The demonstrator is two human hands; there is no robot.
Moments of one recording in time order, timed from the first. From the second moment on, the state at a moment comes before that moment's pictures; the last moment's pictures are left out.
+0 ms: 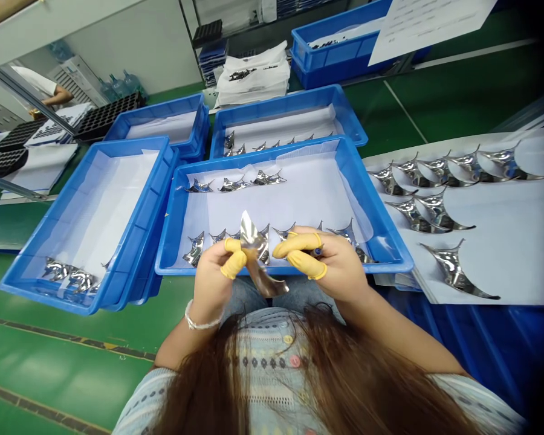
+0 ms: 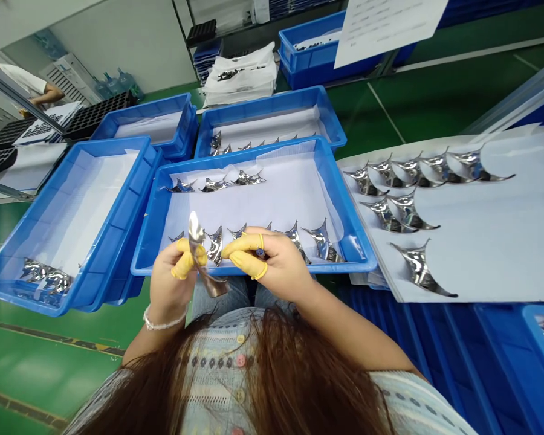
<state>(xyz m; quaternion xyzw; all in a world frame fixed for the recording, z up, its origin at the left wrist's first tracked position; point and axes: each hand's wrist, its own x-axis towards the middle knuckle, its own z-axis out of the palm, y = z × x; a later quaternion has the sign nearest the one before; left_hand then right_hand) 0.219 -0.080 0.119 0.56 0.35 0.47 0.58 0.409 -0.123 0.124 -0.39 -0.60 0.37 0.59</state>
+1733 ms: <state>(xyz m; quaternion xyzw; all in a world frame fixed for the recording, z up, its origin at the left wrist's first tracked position) 0.218 -0.053 0.047 0.67 0.39 0.27 0.57 0.541 -0.057 0.087 -0.87 -0.48 0.08 -0.06</state>
